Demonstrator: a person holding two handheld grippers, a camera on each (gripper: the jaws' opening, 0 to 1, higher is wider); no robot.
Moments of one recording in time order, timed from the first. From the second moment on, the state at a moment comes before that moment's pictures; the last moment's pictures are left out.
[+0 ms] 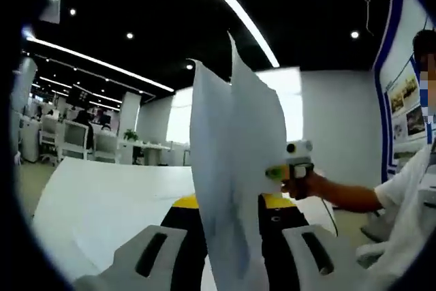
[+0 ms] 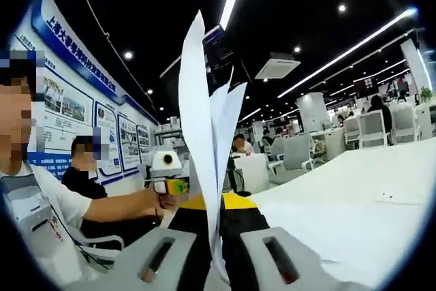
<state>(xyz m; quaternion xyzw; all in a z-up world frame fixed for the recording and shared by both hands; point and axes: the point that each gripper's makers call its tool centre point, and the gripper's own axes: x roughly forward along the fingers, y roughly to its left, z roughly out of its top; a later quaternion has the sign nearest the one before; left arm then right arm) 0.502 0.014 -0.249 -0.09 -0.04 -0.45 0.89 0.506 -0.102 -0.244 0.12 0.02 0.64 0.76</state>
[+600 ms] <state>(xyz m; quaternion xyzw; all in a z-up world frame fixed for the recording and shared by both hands) 0.498 0.003 -0.246 -0.06 -0.06 -0.40 0.91 0.517 -0.095 -0.271 0.08 0.07 0.57 0.81</state>
